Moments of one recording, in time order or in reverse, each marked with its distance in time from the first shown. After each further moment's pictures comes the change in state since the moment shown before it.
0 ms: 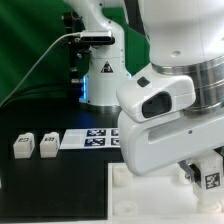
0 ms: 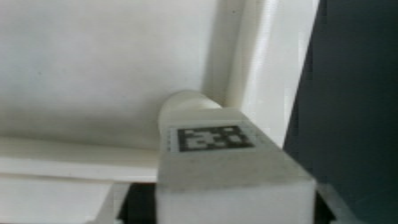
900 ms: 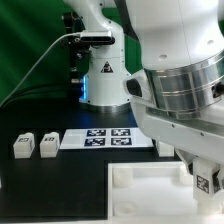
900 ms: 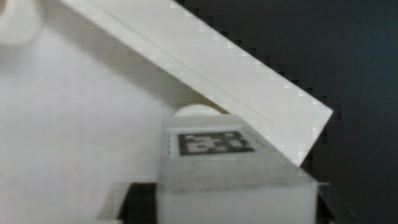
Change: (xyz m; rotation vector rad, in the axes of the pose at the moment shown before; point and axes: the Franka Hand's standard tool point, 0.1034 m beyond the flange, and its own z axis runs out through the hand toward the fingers) arm 0.005 0.002 0.003 0.061 0.040 1.236
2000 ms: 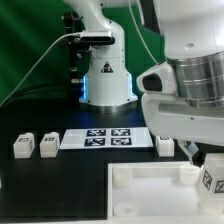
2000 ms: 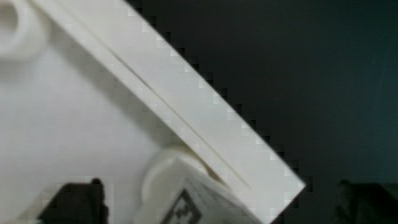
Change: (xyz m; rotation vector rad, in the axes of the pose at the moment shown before) arm -0.026 0.001 0.002 0.002 0.026 -0.431
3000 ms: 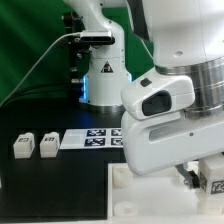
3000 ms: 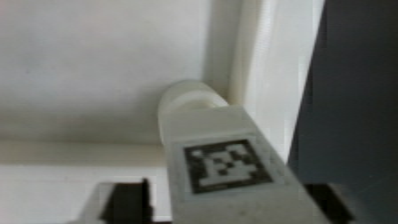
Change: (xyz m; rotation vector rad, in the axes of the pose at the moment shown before) arm 0.021 0.008 0.002 -0.039 0.020 -0.781
